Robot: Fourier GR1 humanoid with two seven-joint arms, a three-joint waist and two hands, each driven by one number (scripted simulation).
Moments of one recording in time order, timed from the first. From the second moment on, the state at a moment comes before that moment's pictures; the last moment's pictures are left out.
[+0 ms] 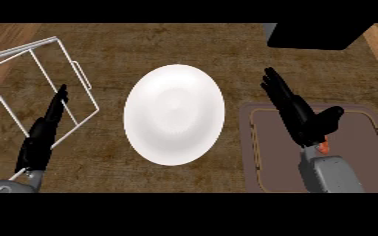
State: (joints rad) left arm -0.06 0.62 -0.34 -1.39 0.23 0.41 -0.15; right arm -0.19 -0.19 0.11 -1.44 -0.19 0.09 0.03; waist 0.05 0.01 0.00
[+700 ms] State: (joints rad) left arm -0.05 0.46 -0.02 -1.28 0.18 0.10 -0.30; right arm -0.27 -0.21 0.08 -1.42 0.03 -0.13 -0.03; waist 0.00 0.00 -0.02
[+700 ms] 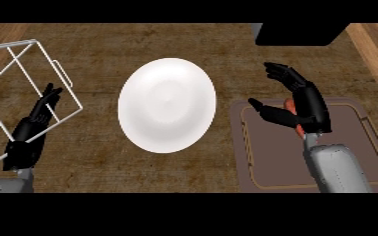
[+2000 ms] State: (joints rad) left arm -0.05 0.40 0.00 -1.24 0.19 0.05 -0.31; right arm -0.03 -0.60 0.12 -1.79 0.29 0.11 0.44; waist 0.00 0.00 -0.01
